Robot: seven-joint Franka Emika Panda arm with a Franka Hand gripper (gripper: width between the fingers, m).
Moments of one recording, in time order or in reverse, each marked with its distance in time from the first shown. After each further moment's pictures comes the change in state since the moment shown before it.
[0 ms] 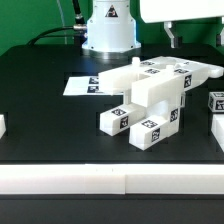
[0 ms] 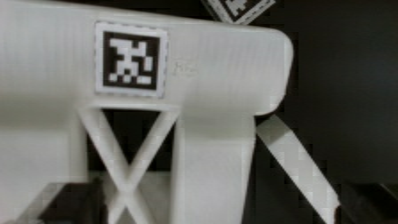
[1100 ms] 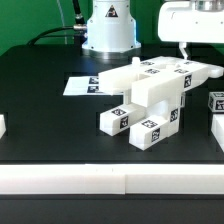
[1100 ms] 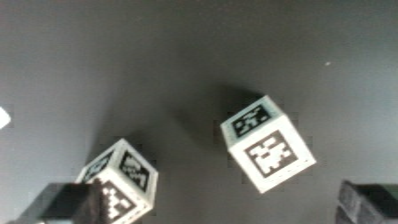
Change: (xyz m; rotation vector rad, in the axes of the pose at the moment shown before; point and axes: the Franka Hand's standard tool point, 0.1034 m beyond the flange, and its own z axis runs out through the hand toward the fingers) arm -0.035 0.023 0.043 -0.092 -0.029 -0.172
